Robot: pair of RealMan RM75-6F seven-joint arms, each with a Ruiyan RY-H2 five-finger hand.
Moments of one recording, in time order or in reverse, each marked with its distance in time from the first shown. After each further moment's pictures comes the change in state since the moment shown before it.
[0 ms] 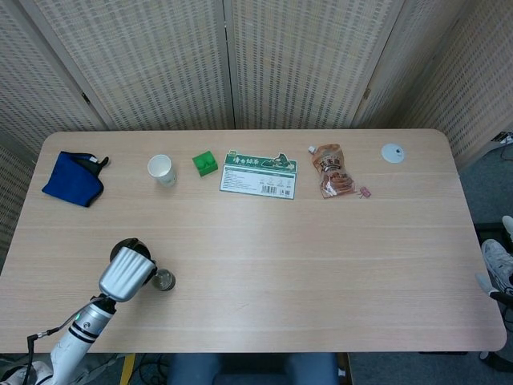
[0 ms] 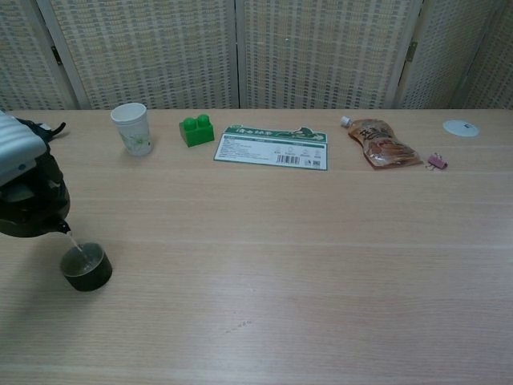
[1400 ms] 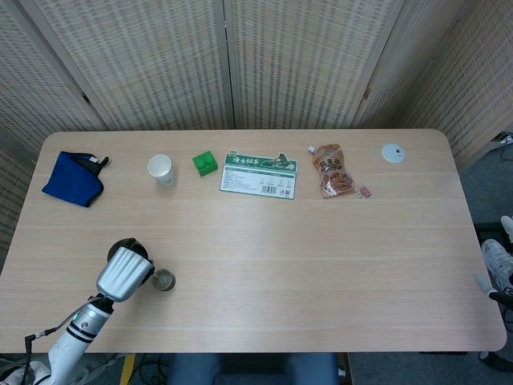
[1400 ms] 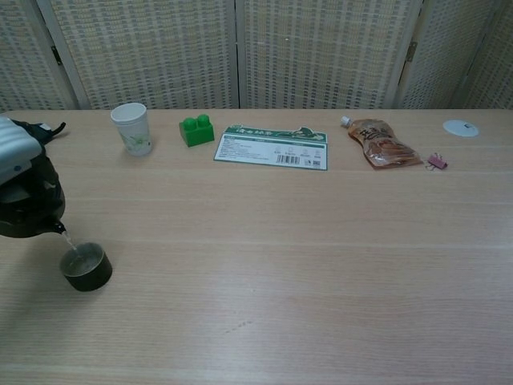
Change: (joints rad) left arm 0.005 -0.004 0.001 0.026 0.001 0.007 -0.021; right arm 0.000 0.001 -0.001 -0.008 -0.004 0.001 -0.008
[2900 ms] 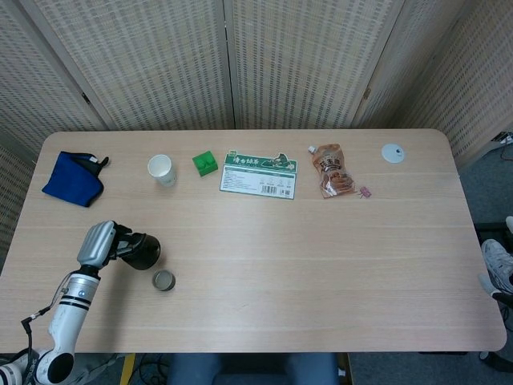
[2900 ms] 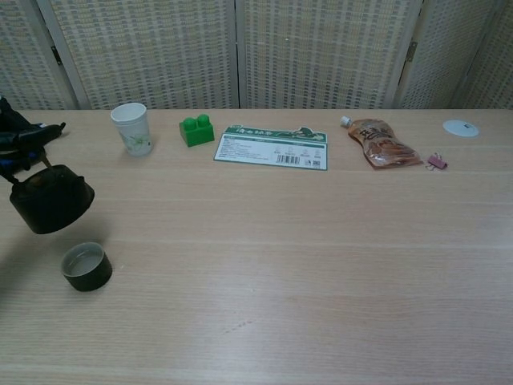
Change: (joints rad) left arm -0.028 0.035 -0.198 -0.082 -0.479 -0.244 -0.672; right arm -0.006 -0.001 0.003 0.009 0.009 0.004 0.011
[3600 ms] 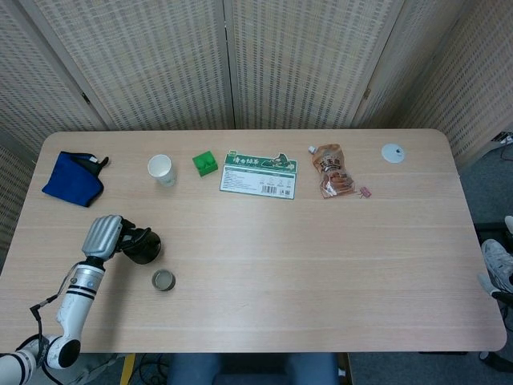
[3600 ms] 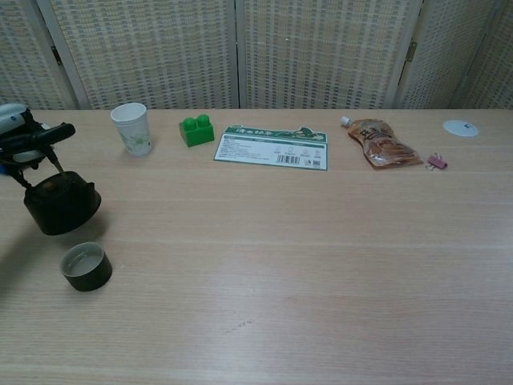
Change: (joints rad) left arm -0.057 -0.094 0.018 0.211 0.038 -0.020 0.090; right arm 0.006 -0.005 0.003 0.013 0.009 -0.015 0.006
